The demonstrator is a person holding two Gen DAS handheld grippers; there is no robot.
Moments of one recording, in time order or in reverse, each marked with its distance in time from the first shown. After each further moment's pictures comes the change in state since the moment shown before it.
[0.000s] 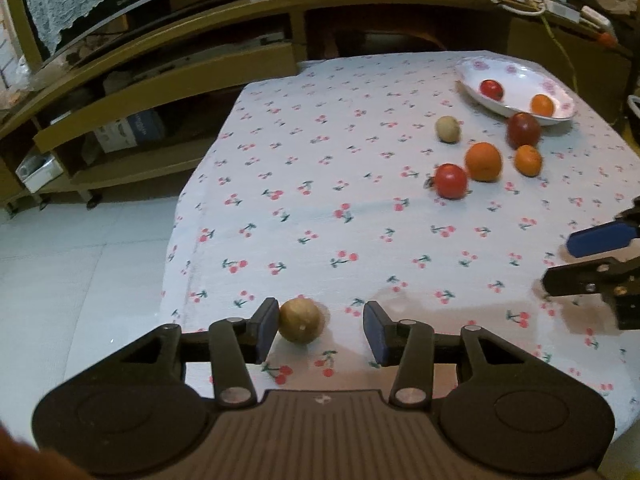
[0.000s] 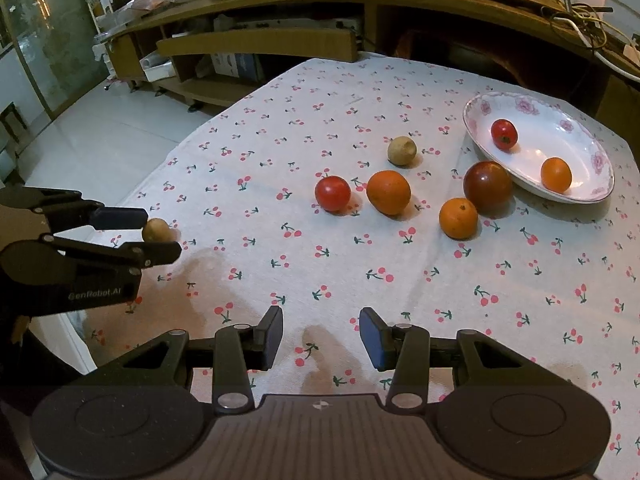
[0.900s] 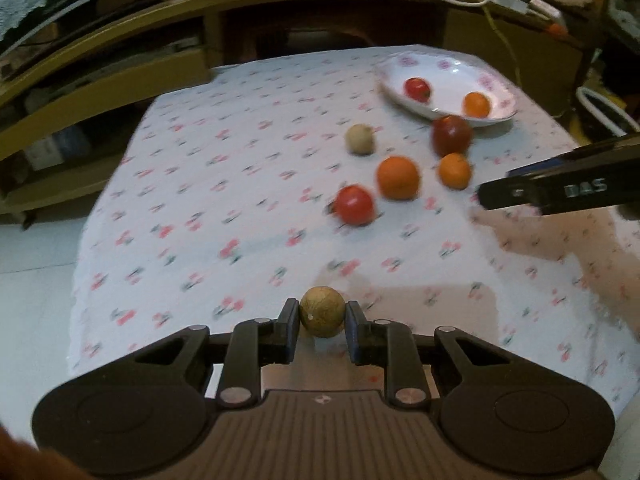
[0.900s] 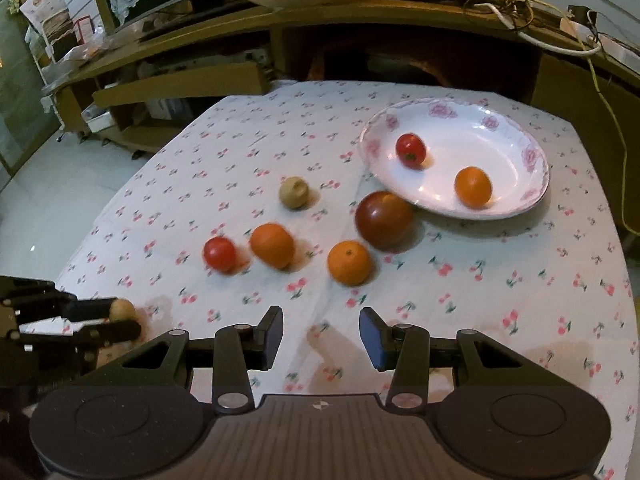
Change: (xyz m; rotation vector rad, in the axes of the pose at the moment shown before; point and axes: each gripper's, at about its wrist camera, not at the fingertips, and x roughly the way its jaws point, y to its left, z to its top) left arm 0.021 -0.049 0.034 0.070 0.016 -0.203; right arm 0.003 -0.070 0.024 0.142 -0.071 -0.091
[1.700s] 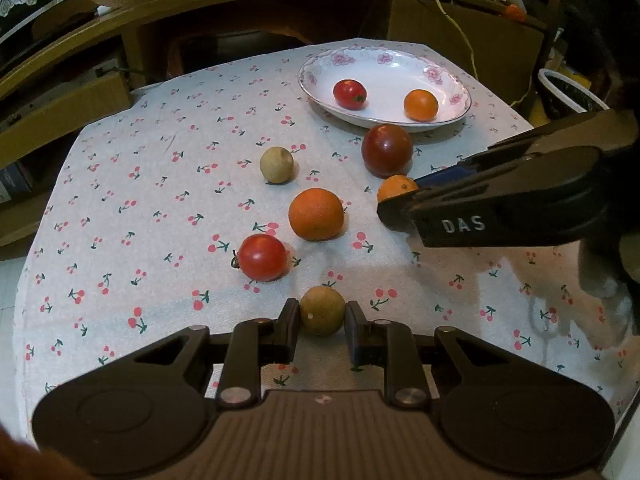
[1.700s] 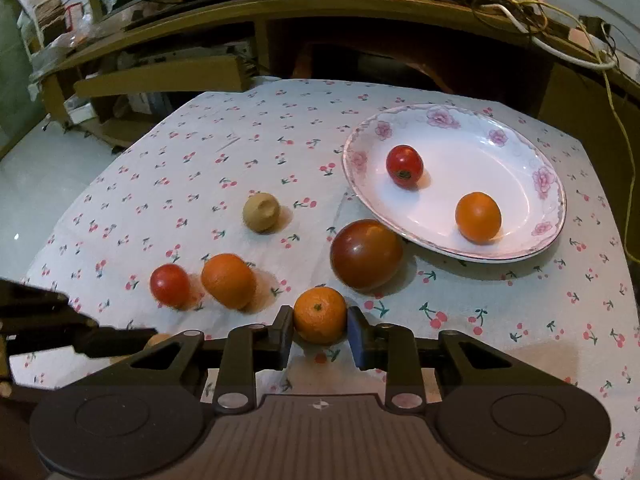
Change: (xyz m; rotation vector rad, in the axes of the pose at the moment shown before) left arm 0.029 -0.039 0.033 0.092 0.018 -0.086; right arm 0.036 -0.007 0.019 -0.056 0.009 -0.039
